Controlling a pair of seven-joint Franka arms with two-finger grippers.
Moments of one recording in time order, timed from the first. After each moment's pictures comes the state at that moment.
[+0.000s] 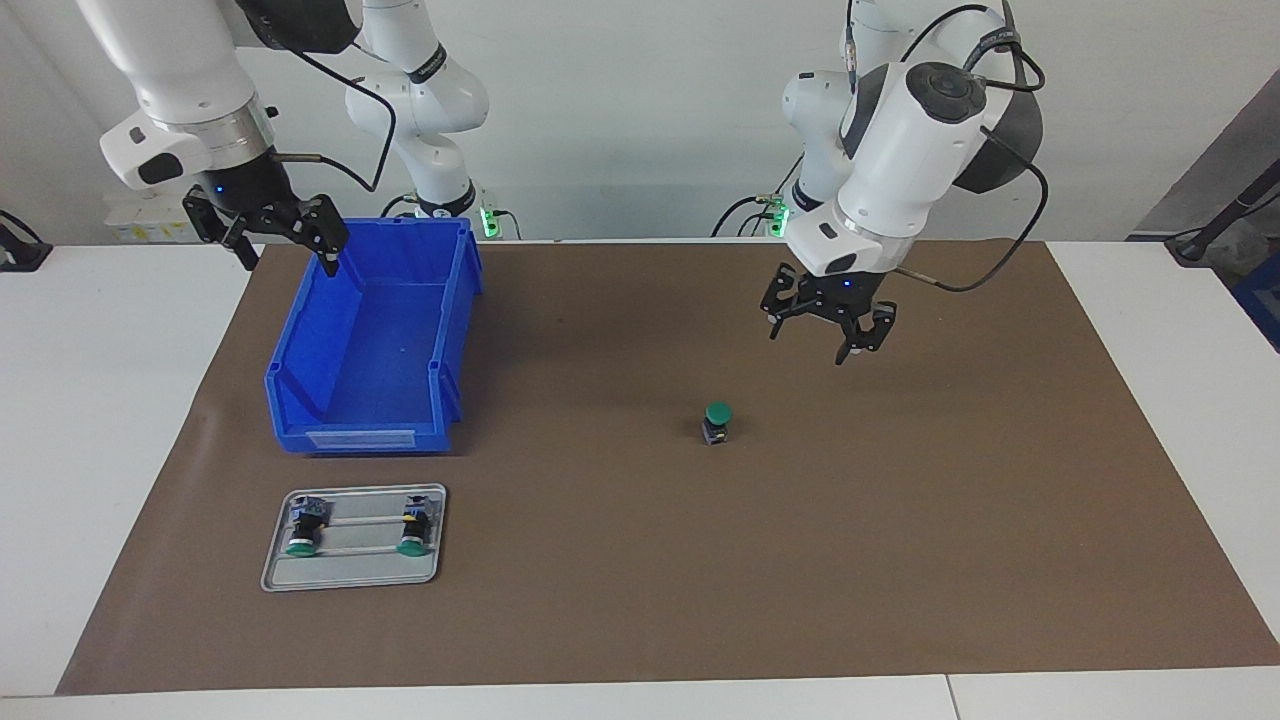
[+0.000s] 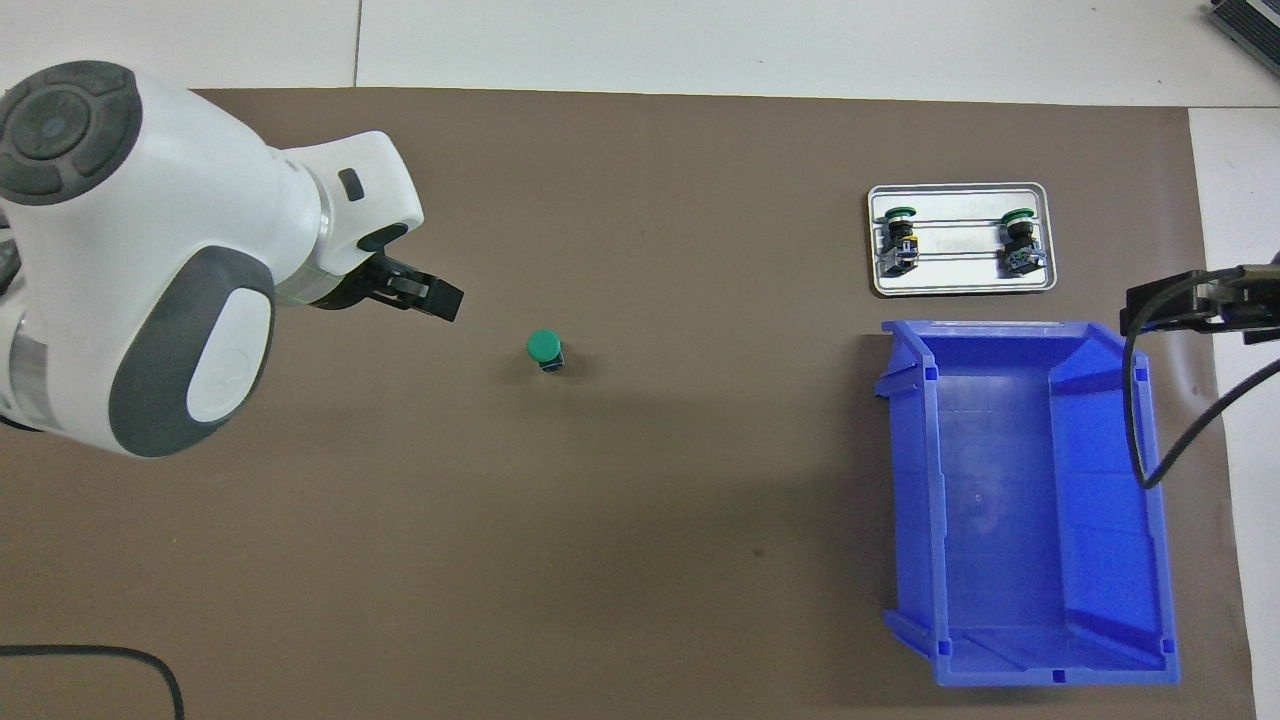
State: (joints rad) left arm -0.21 0.11 -0.11 -1.68 -0.07 1.87 0.03; right arm 0.05 -0.03 -0.06 -1.58 -0.05 1.57 0.09
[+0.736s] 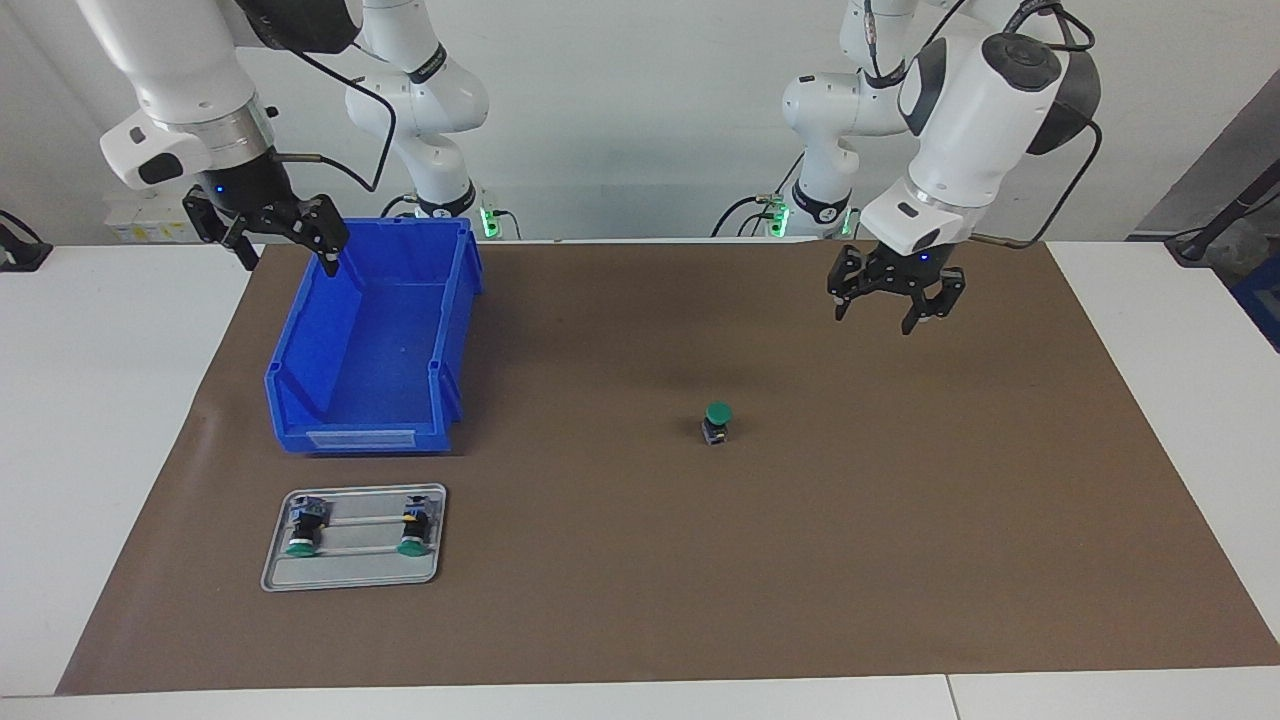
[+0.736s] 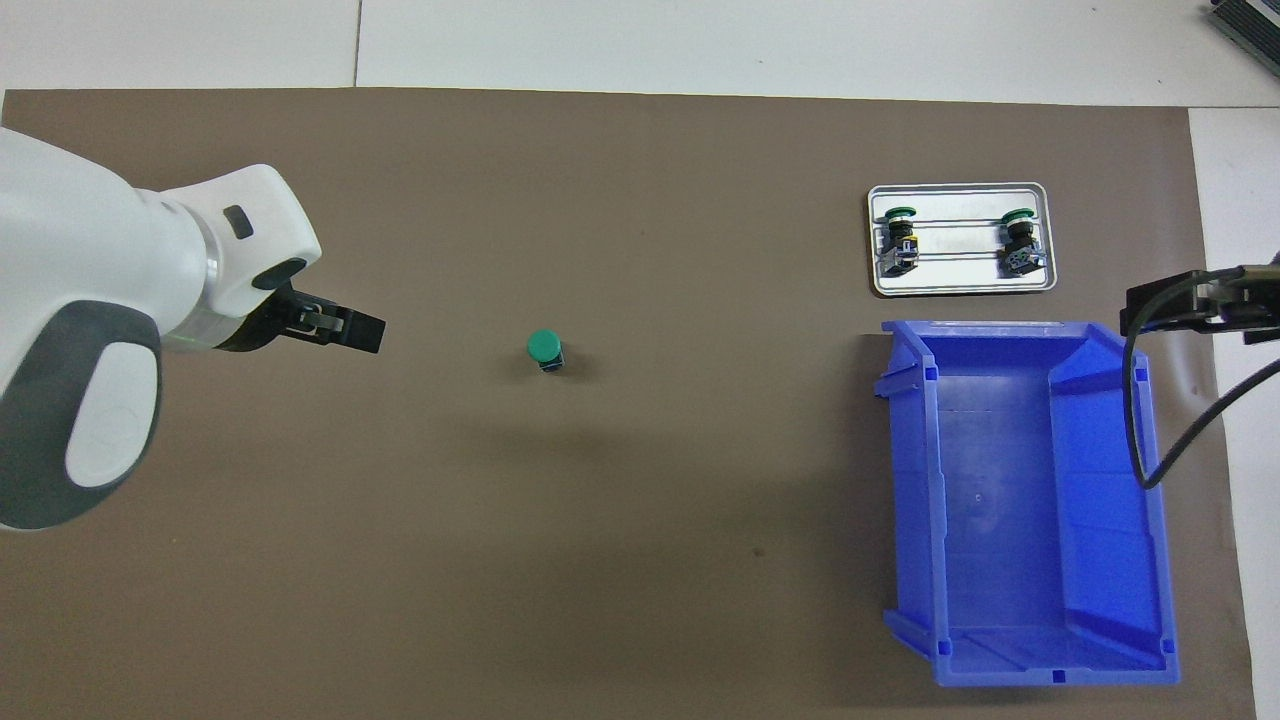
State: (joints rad) left arm -0.19 -0.01 -0.12 -1.80 -0.07 1.86 0.03; right arm 0.05 -0.03 -0.06 -1.58 -0.05 1.57 0.09
